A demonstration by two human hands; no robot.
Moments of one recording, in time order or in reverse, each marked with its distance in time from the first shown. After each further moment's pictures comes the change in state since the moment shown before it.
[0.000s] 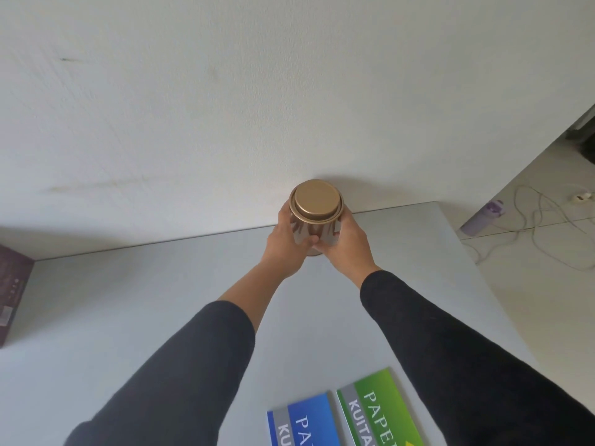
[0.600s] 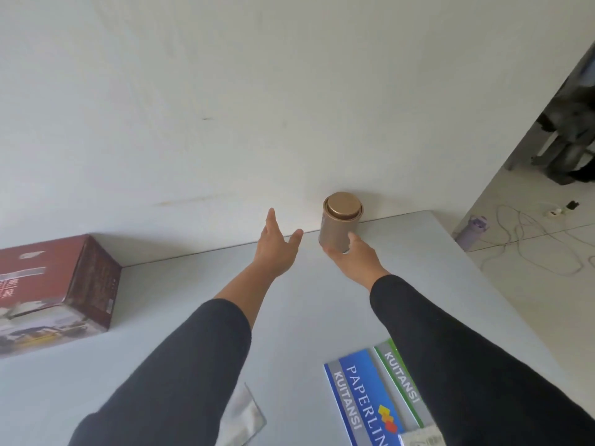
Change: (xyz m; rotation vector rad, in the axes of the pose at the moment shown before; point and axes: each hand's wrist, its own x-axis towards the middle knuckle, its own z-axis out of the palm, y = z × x) left_hand -0.108 0.002 -0.113 0.145 0.090 0.041; right_hand -0.113 -0.095 0.013 -0.190 -0.080 0.246
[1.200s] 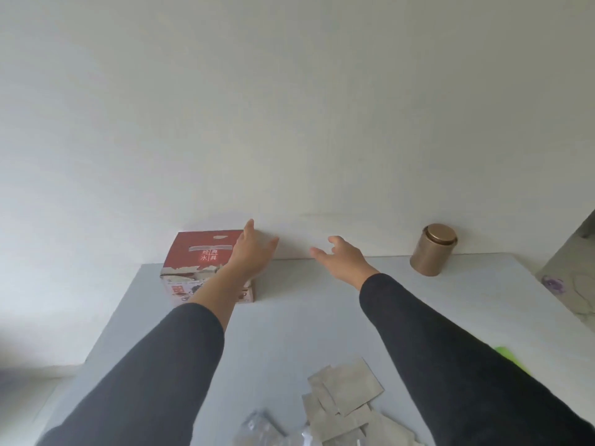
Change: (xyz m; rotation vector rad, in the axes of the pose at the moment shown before) left_hand -0.145 -0.135 -0.267 0.020 0.239 -0.098; right_hand -0.162 -0.203 0.148 -0.004 -0.125 -0.270
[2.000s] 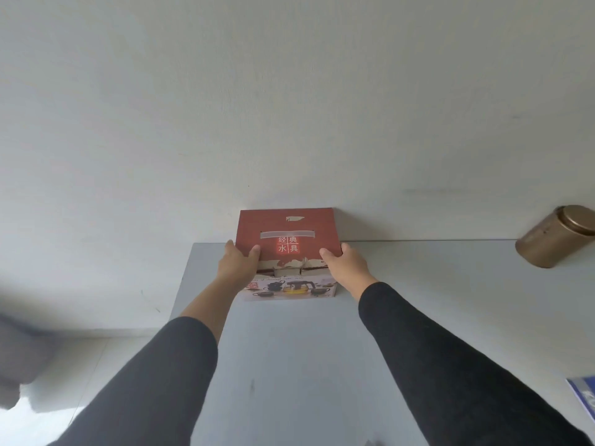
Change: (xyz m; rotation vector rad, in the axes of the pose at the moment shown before) left_hand 0.115 -0.199 -0.084 -0.008 0.014 -0.376; right_hand 0.106 -0.069 0.199 0.134 -0.024 0.214
